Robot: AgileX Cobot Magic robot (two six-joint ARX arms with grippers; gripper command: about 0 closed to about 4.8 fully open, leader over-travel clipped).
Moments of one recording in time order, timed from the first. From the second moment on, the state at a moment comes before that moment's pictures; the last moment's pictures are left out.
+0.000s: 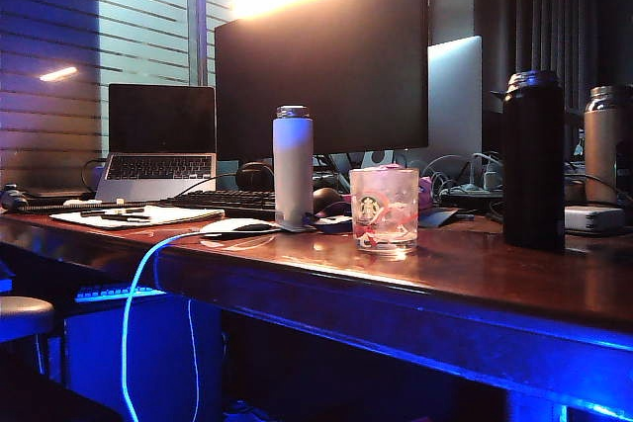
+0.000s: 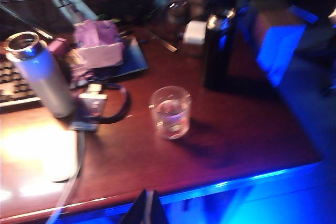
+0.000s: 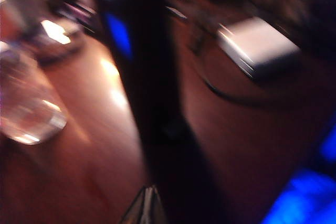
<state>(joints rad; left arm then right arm) -0.24 1.23 1.58 -0.83 0.57 0.38 -0.08 0.90 0.49 0.08 -0.22 0.03</state>
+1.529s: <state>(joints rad) -0.23 1.36 1.58 -0.83 0.44 0.29 0.01 1.45 0.49 0.81 -0.25 0.00</state>
